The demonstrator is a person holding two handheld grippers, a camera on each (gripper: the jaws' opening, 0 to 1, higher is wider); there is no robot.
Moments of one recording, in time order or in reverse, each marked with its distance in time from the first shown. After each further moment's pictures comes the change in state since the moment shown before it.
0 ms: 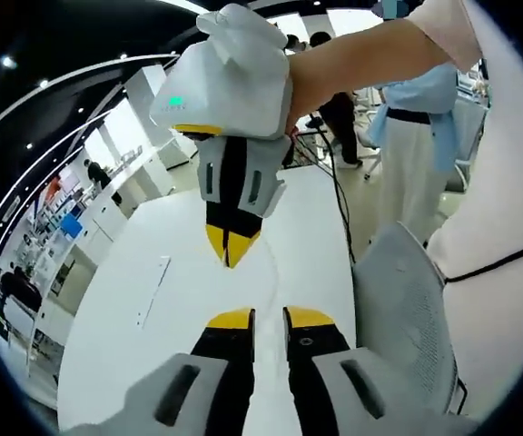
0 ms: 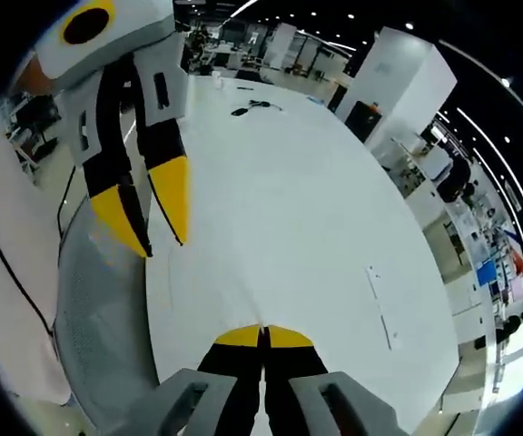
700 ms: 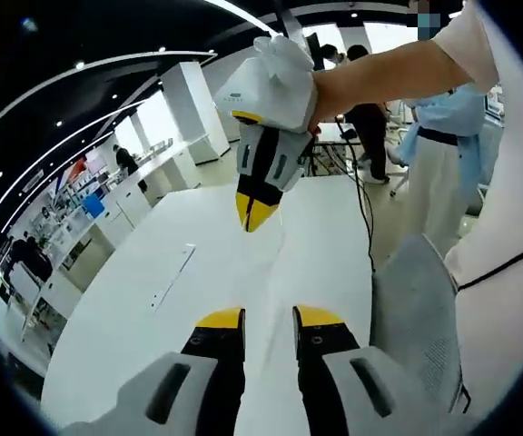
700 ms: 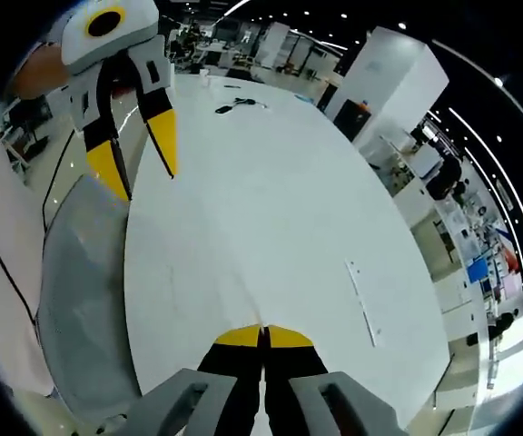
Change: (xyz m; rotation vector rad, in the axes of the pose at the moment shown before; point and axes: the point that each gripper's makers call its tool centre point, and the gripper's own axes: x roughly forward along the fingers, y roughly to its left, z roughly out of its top) left arm -0.016 0.034 -0.024 -0.120 -0.018 0.105; right arm 0.000 -0.042 -0.009 -0.002 0.000 -0.048
